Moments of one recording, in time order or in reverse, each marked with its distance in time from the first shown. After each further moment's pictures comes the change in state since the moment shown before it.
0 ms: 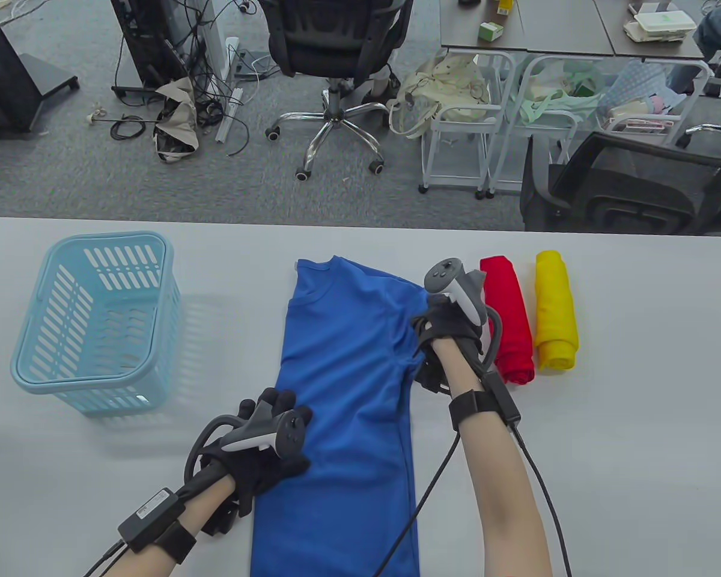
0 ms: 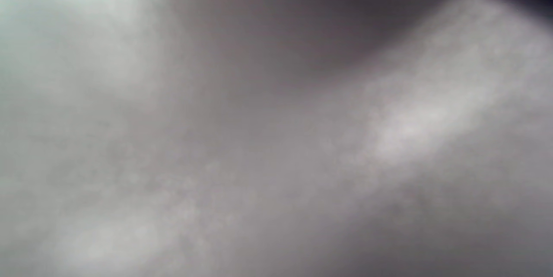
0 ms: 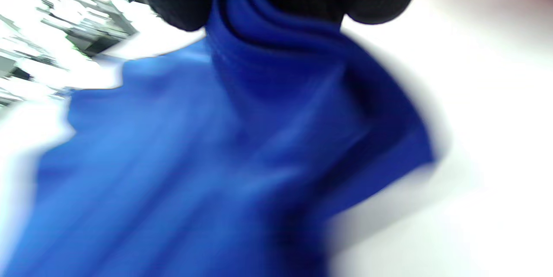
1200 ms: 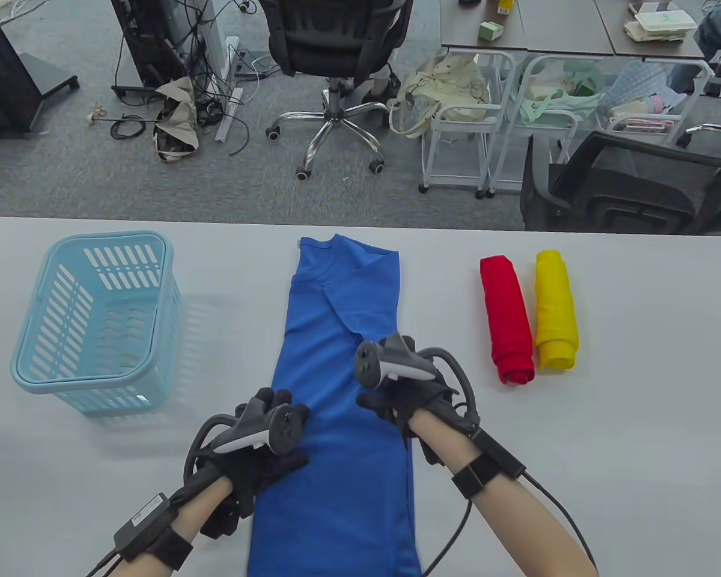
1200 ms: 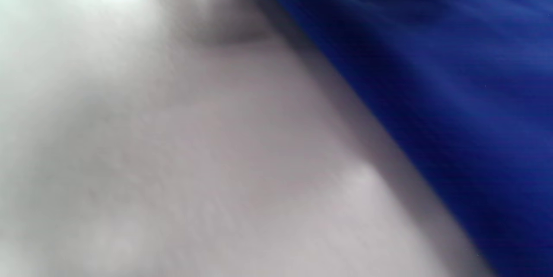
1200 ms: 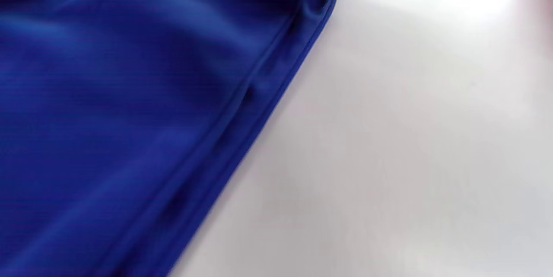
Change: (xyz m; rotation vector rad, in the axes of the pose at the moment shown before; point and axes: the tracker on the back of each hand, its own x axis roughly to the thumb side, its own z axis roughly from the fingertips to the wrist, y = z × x) left_hand 0.011 0.010 0.022 0.045 -0.028 0.083; right_hand 0.003 0.117 0.097 0.248 -0.274 0.971
